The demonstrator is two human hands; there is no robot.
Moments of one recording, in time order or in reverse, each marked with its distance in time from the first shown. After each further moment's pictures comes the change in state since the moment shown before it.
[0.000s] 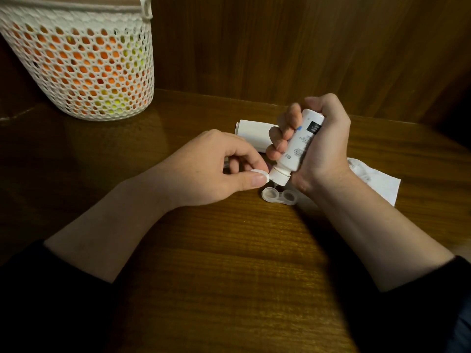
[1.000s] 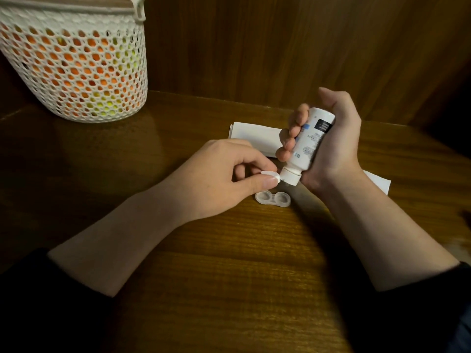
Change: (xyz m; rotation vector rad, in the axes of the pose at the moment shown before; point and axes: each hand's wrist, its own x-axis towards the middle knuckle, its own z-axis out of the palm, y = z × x) left_hand 0.000 0.017 0.021 0.011 0.095 0.046; right_hand -0.005 -0.019 -0.014 -0.054 0.080 0.024
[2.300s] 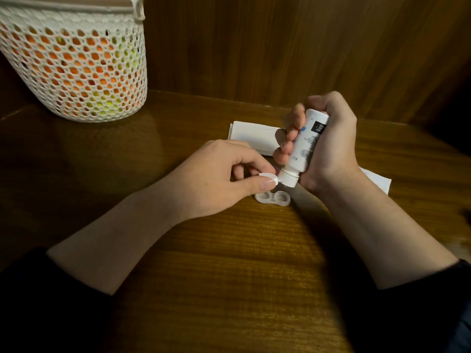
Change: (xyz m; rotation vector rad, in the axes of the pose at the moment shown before) left_hand 0.000 -0.002 -0.001 -0.003 -0.031 -0.023; right_hand -0.003 0.001 0.004 -0.057 -0.013 0.015
